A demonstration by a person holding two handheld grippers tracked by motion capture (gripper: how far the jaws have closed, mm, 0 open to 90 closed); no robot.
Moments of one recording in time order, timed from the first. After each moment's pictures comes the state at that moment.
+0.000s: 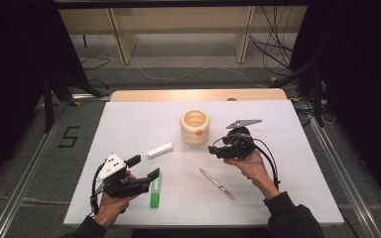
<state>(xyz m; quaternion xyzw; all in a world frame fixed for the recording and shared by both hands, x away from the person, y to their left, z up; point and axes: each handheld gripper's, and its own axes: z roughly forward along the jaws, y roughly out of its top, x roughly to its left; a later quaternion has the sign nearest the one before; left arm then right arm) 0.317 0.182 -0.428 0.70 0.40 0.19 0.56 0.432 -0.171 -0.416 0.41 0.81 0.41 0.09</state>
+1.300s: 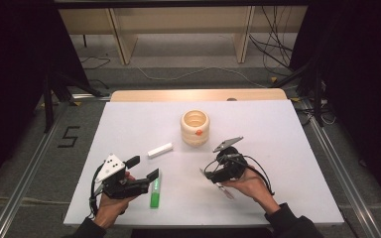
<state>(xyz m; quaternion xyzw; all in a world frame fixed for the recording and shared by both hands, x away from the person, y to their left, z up) 0.314 0.183 -0.427 0.70 0.41 0.19 0.56 0.393 -0.146 -0.440 0.35 0.88 0.30 0.08</state>
